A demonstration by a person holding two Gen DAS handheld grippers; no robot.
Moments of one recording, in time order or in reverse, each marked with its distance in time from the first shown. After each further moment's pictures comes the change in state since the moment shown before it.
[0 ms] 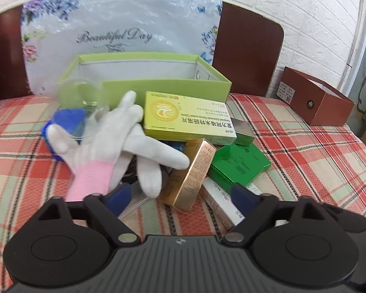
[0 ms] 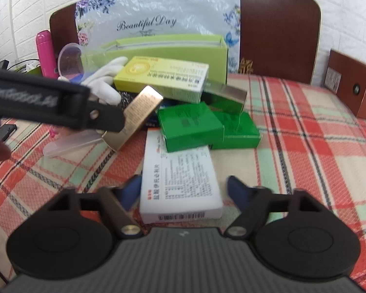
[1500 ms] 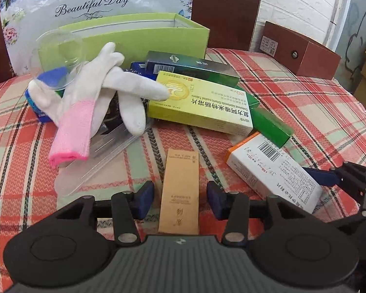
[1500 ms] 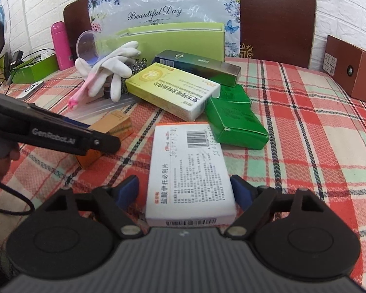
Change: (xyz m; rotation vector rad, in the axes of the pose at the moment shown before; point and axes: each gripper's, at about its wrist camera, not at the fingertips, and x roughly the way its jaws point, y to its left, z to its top) left arm 0.001 -0.009 -0.047 0.111 0.140 -0.023; right arm -0.047 -0.001 -0.030 -0.014 0.031 0.031
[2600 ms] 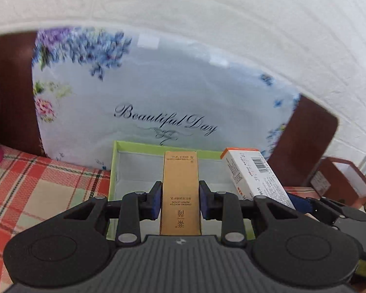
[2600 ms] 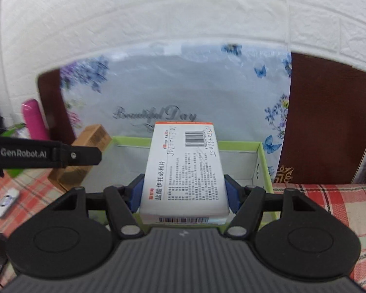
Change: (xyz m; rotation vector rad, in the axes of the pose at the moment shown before) left arm 0.007 0.152 0.195 -0.270 -0.249 0.059; right arm 0.140 0.026 0.235 0.001 -0.170 -0.003
